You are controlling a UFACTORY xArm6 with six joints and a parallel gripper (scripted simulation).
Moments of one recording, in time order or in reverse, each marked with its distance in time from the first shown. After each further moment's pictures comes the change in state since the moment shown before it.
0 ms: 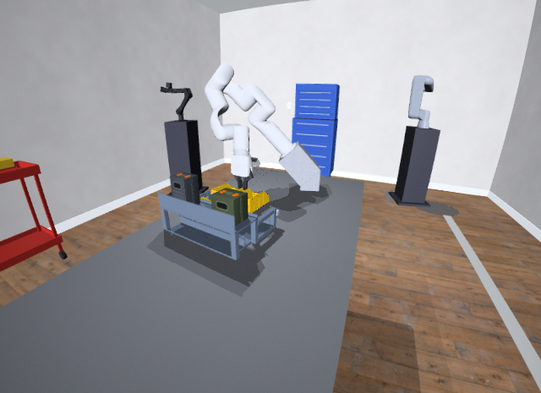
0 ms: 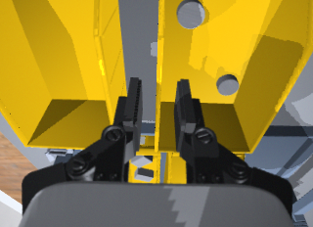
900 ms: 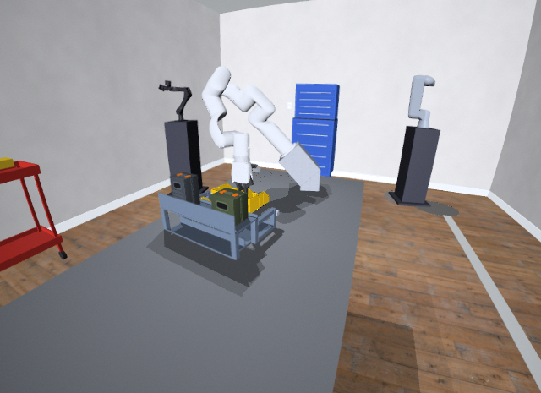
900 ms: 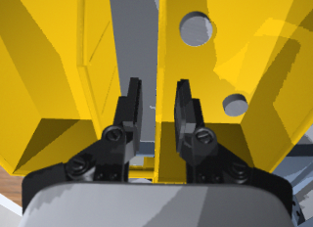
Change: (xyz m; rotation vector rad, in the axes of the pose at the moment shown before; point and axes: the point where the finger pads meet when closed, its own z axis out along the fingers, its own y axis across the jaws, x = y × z) arm 0.000 0.000 0.033 0.000 0.000 0.000
